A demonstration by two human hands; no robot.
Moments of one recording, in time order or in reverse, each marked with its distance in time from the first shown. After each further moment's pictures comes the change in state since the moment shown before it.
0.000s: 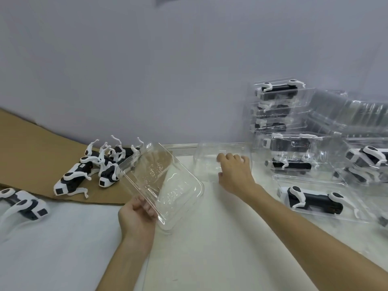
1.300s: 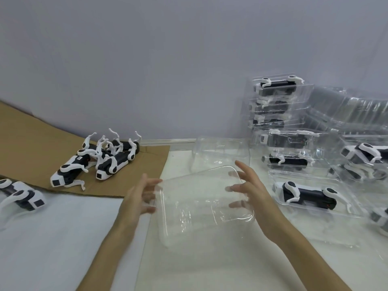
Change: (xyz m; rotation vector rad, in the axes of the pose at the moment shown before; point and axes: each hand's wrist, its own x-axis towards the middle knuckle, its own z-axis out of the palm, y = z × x) left_hand -0.014 0.020 0.004 0.900 -0.243 0.220; right_hand -0.100 0.024 -0.016 1.512 -0.157 0.201
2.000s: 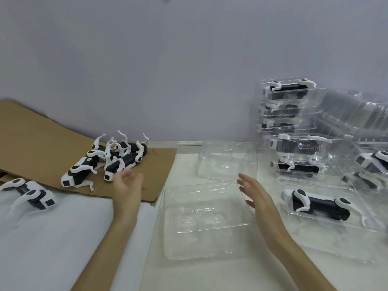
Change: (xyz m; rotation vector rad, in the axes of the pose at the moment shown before) left_hand 0.037 -0.002 -0.012 -0.057 0.492 0.091; right_hand -0.001 0.009 0.007 -0.107 0.133 -0.037
